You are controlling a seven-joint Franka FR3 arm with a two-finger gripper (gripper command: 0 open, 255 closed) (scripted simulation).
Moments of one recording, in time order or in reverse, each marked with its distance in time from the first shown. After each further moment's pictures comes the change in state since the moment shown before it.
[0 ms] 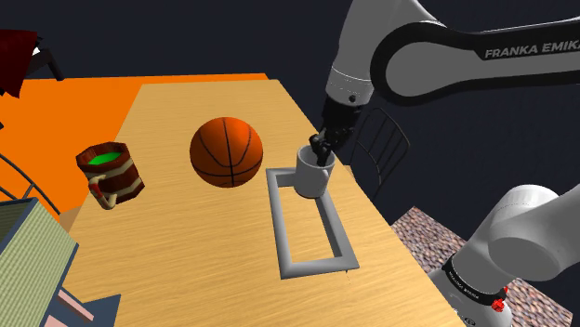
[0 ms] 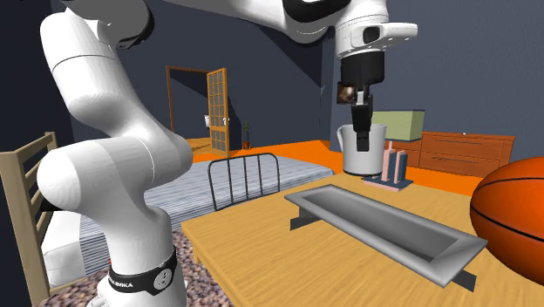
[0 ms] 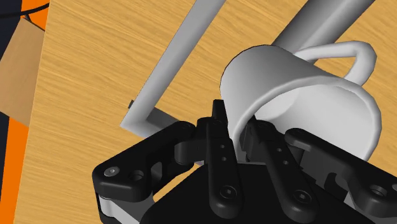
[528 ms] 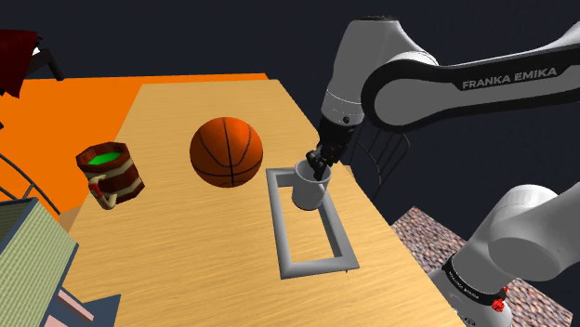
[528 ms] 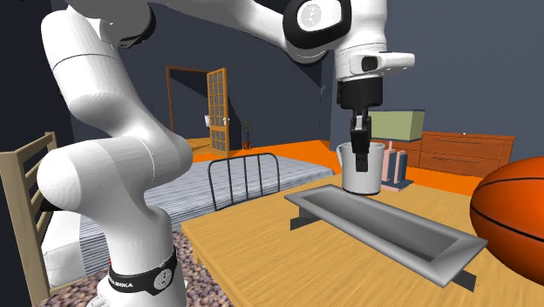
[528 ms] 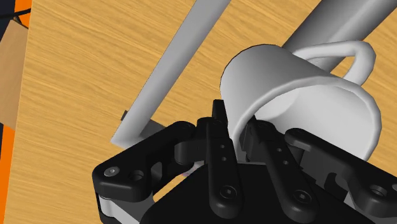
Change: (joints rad) arm 0.004 0.022 0.020 -0.088 0.009 0.110 0.000
